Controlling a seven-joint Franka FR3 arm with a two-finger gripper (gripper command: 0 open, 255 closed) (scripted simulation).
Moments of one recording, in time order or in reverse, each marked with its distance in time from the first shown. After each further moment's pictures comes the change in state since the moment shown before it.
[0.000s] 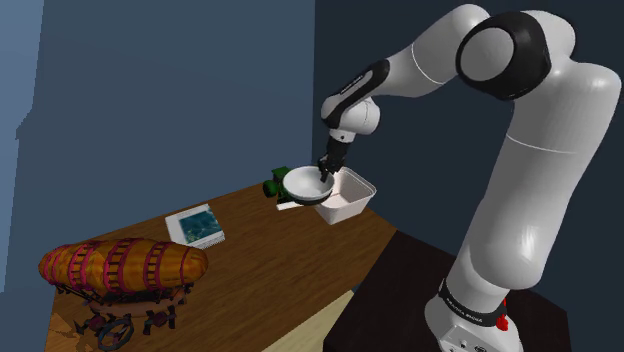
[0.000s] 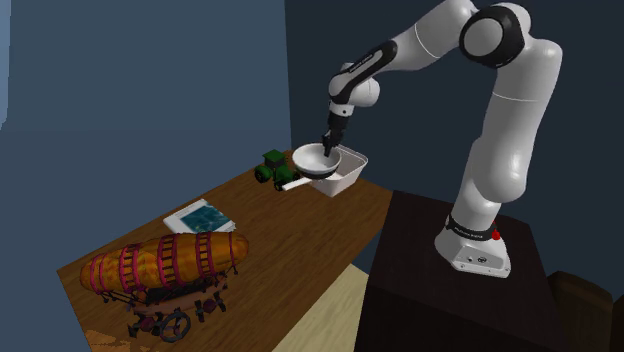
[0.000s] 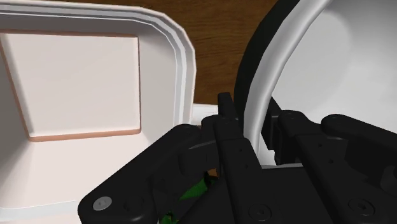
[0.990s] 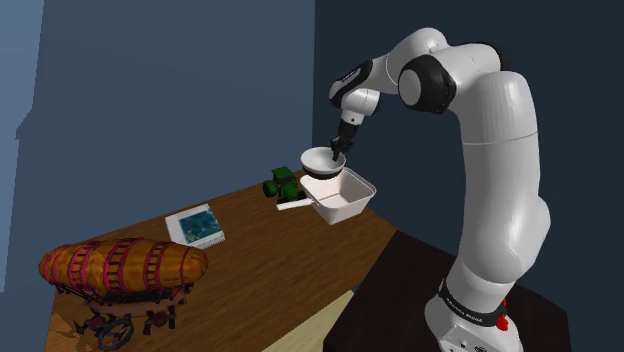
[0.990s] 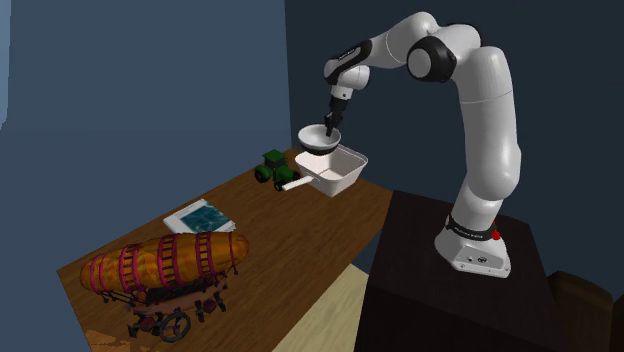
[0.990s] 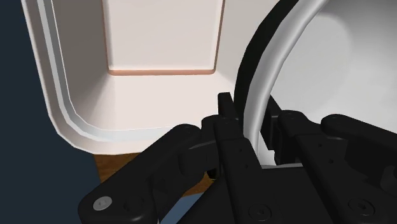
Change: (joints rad) arm -0.217 0.361 -0.058 0.507 0.107 -0.268 -0.225
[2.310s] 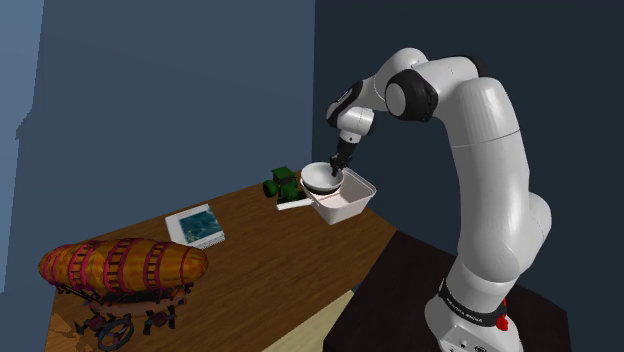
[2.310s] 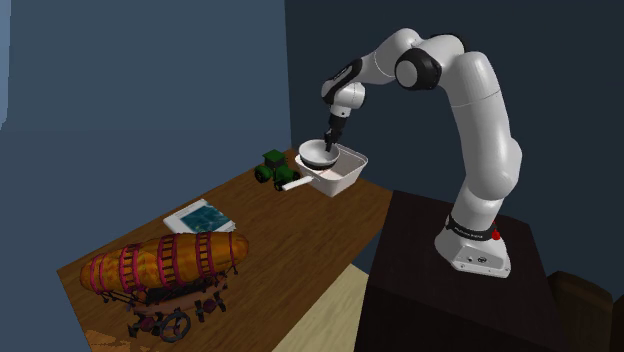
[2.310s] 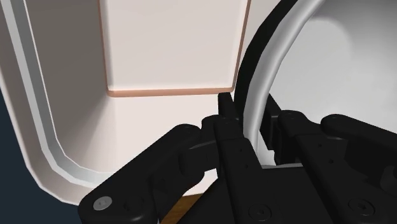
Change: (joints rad) arm -0.030 0.121 0.043 -0.027 0.086 0.125 -0.086
